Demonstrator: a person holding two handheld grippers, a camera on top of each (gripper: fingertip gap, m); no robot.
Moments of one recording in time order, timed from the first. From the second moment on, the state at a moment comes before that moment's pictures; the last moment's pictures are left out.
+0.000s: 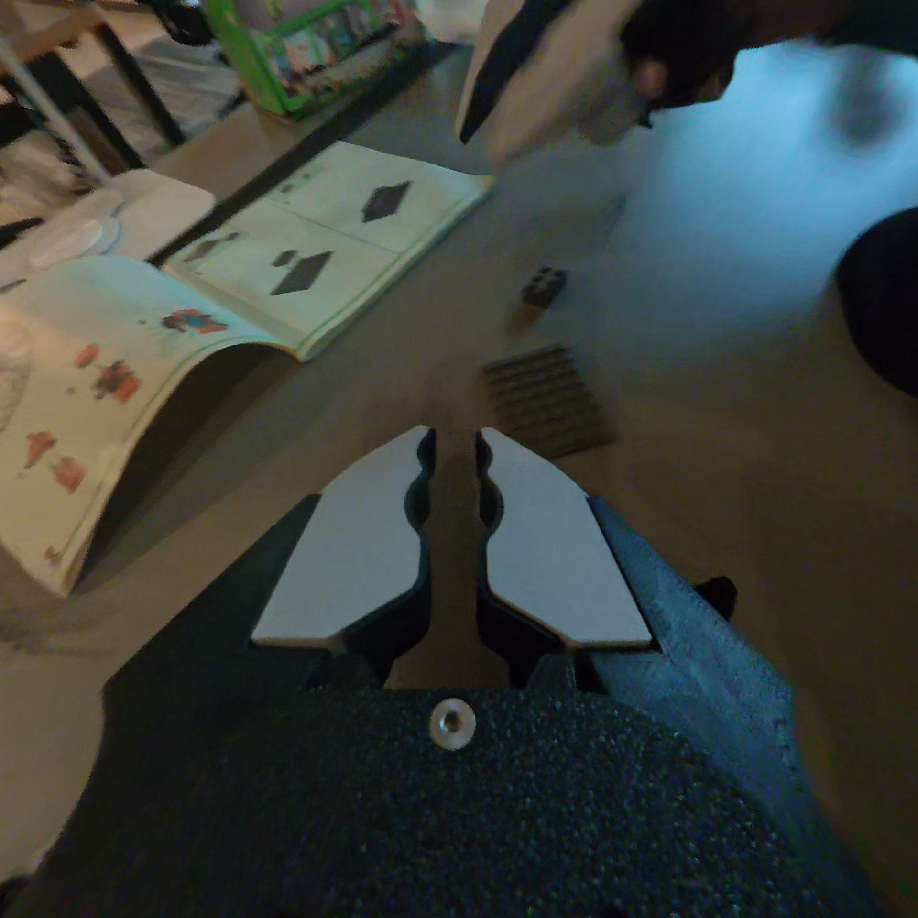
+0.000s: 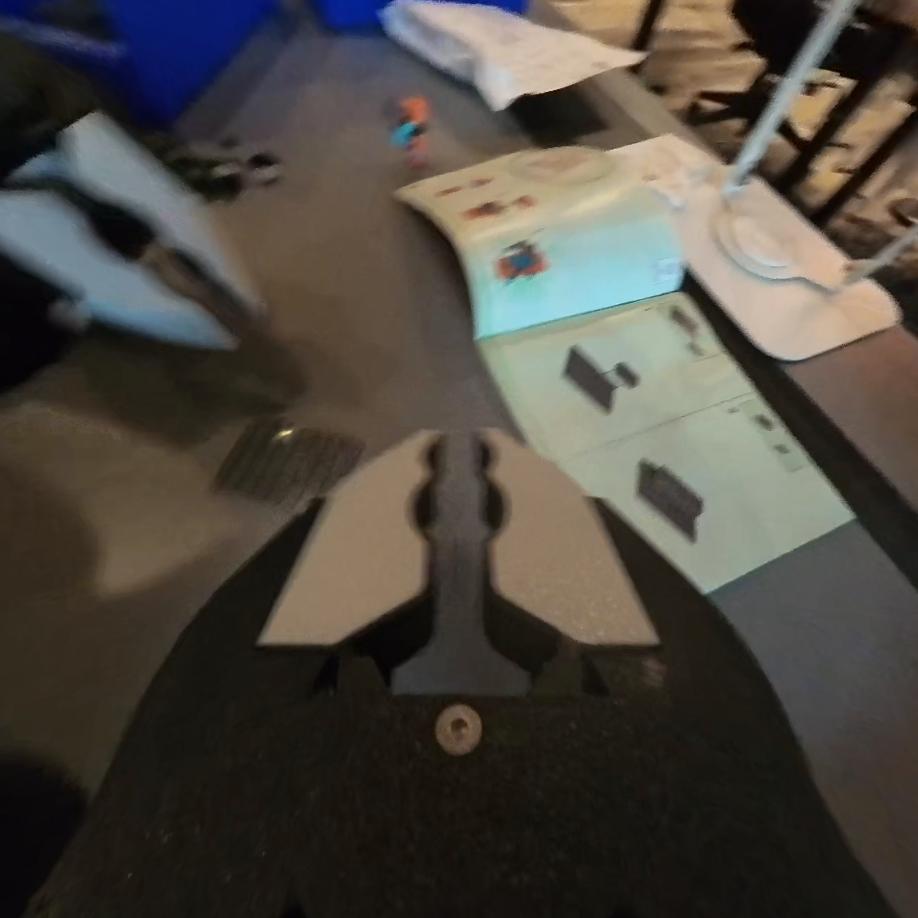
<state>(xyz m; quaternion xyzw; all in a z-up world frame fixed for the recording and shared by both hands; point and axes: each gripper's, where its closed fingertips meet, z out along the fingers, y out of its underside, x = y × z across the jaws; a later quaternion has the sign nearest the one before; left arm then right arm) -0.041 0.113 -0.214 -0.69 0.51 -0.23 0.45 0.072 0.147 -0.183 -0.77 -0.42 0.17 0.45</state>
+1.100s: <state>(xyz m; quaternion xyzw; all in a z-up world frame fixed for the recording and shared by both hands) -0.011 0.082 -0.256 -0.59 0.72 -0.26 0.25 0.075 0.102 -0.240 -0.71 -0.59 0.20 0.32</state>
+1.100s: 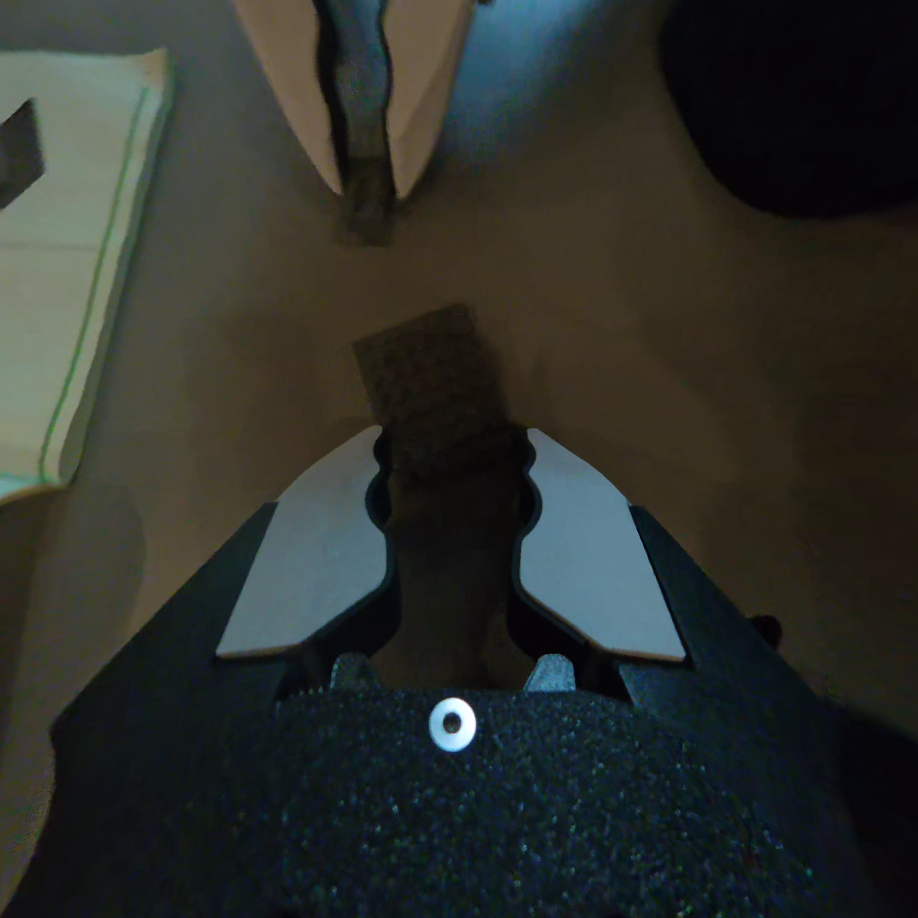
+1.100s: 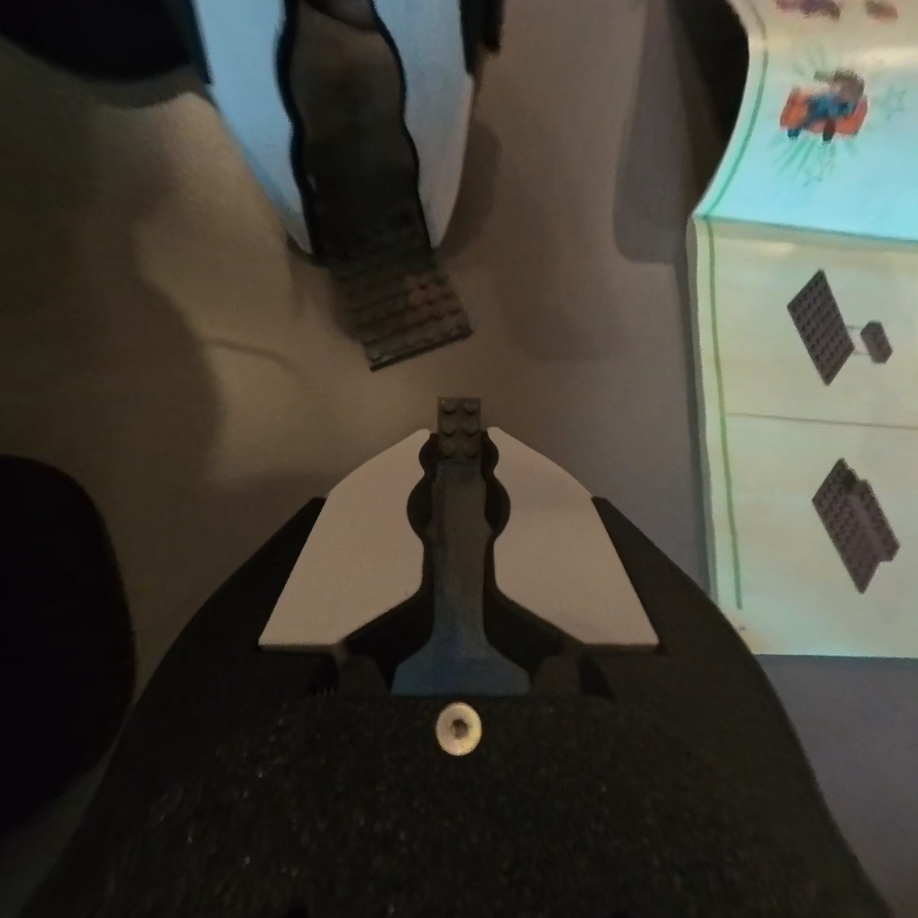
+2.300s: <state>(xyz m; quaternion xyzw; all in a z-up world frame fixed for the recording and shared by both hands) -0.022 0.073 -0.244 -0.63 0.67 -0.25 0.31 0.019 0.104 -0.250 -0.68 -0.67 0.18 0.25</state>
